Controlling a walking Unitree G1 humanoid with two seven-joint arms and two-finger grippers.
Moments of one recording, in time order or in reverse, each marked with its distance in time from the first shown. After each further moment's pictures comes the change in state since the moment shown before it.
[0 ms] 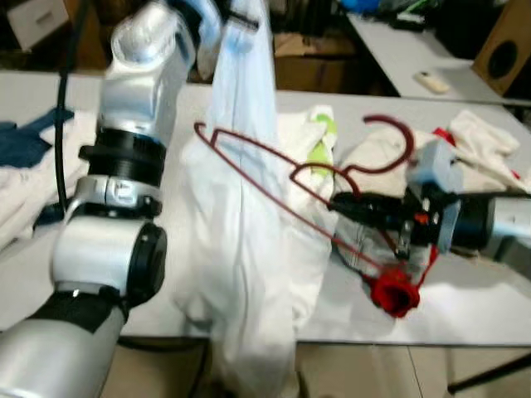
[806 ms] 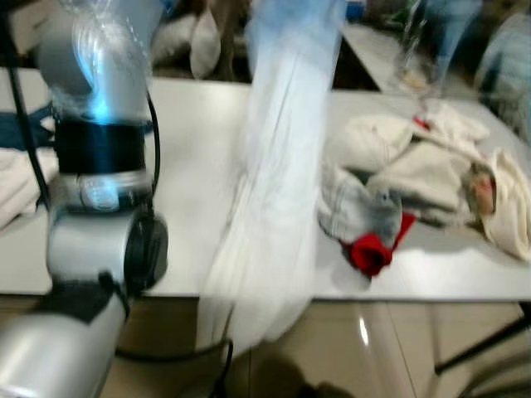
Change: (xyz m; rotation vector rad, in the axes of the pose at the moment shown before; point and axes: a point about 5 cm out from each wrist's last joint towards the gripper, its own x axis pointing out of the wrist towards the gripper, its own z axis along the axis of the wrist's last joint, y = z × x) left arm -0.012 -0.003 0.104 -0.149 -0.386 -0.144; right arm -0.006 -0.149 0.140 -0.452 -0.179 -0.713
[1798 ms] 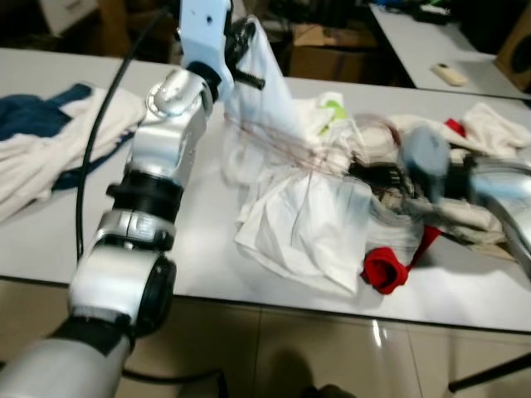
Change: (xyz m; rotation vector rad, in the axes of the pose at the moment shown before) left arm -0.080 0.024 -0.157 0.191 0.597 0.338; right arm -0.093 0.123 -0.112 0.121 0.146 0.728
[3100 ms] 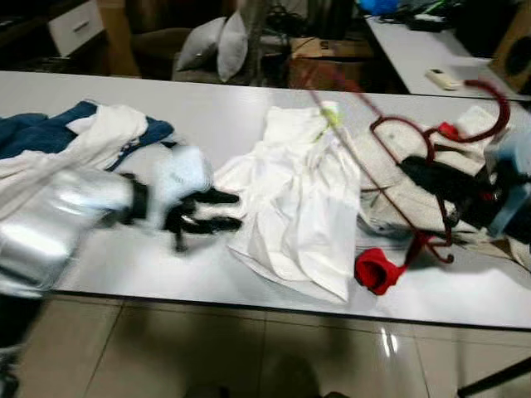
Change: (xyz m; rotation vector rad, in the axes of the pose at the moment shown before) left arm -0.154 -0.001 -0.015 0.147 0.460 -0.943; right arm -0.062 0.029 0.019 0.365 -0.089 -0.453
